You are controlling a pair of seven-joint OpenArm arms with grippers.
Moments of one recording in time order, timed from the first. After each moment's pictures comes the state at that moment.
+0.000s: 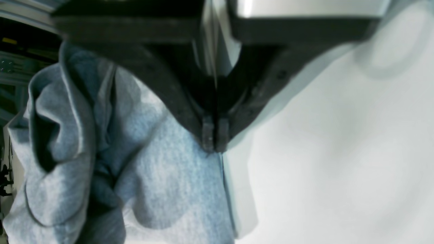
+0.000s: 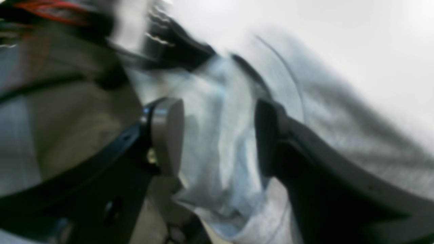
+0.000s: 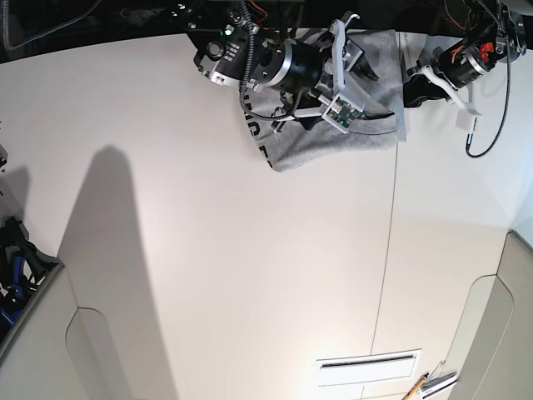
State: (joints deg) left arm 26.4 -16.6 -26.4 89.9 -50.0 -32.1 54.7; right arm -12.8 -2.9 -39.5 111.8 8.6 21.5 -59.1
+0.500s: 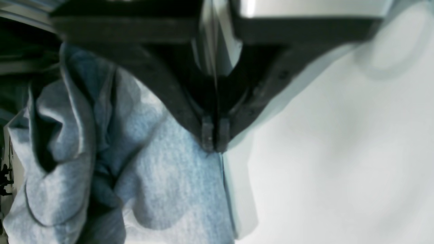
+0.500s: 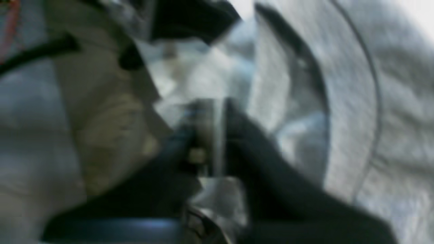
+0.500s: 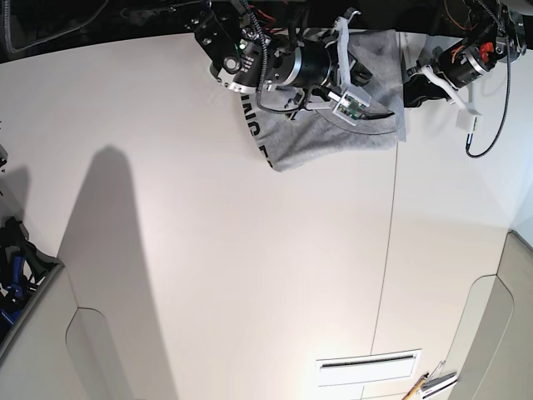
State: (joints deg) left arm 26.4 -16.6 -26.4 89.9 -50.2 -32.2 54.7; right arm -9.6 -3.0 -40.1 104.4 16.7 22.4 -59.1
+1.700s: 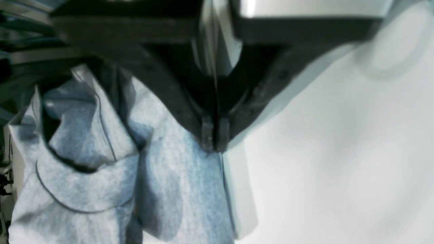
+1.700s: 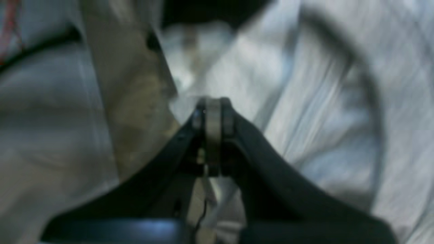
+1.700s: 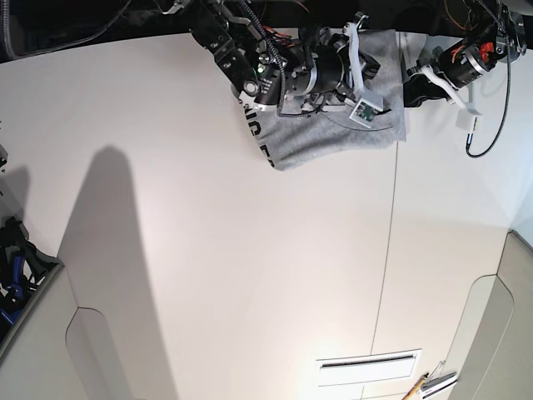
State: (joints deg) left arm 26.4 -16.5 -26.4 89.9 -50.2 -32.1 54.9; right arm -4.7 -6.0 -41.1 95.0 23.3 24.1 -61.5
